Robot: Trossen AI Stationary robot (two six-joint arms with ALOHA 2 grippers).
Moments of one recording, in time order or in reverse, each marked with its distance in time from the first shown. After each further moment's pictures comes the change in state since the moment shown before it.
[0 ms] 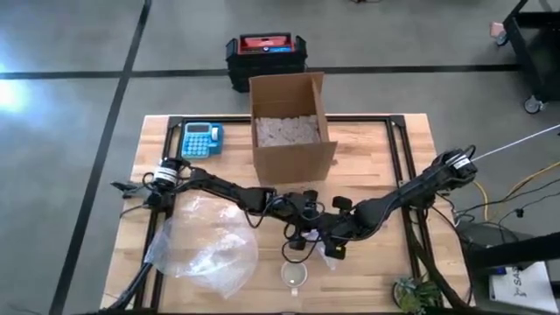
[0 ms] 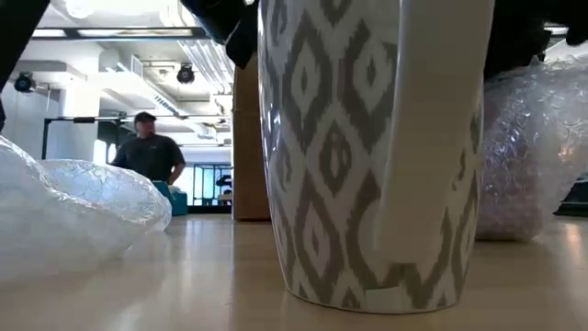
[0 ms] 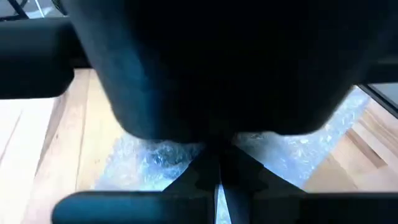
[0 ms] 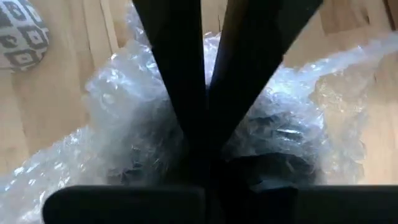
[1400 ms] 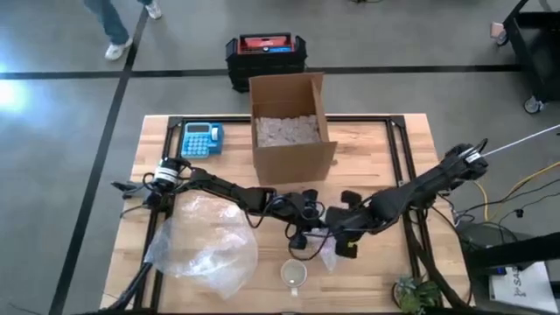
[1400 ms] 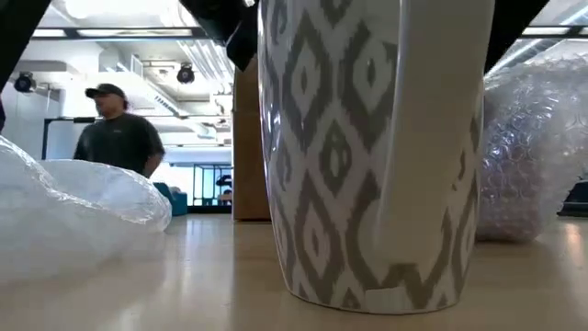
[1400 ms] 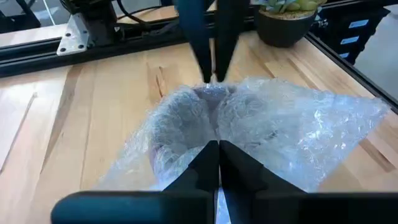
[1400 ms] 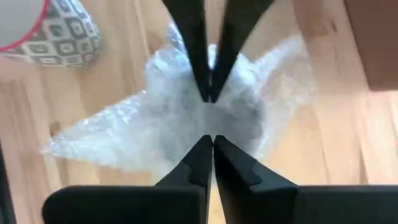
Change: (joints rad) left arm 0.003 0.002 -0.002 0.003 -0.015 -0.010; right arm 0.045 -0.119 0.107 -0.133 -0.054 0.010
